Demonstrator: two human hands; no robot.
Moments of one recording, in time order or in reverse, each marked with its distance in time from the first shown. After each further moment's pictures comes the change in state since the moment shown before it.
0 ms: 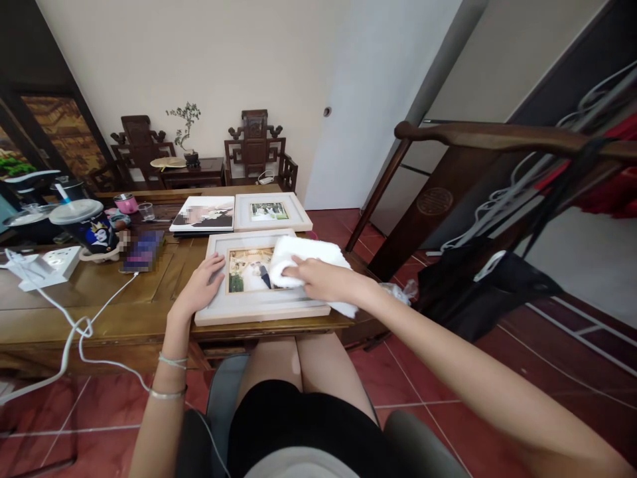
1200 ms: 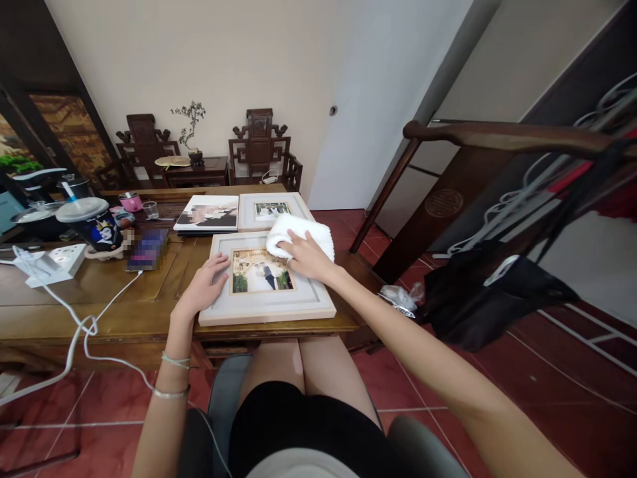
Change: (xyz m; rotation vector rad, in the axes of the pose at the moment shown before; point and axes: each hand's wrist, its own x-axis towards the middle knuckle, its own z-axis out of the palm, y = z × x) left_hand 0.000 -0.003 0.002 -0.024 0.018 0.010; right_hand 0.077 0.041 0.034 -0.084 0.385 0.003
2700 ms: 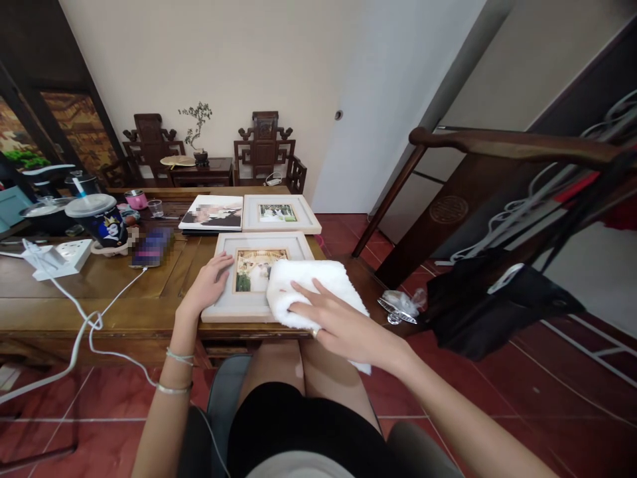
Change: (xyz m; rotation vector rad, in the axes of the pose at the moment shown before) left_hand -0.001 0.001 0.001 0.003 0.035 0.003; right_hand -0.111 -0.064 -0.042 0.236 -0.160 -0.219
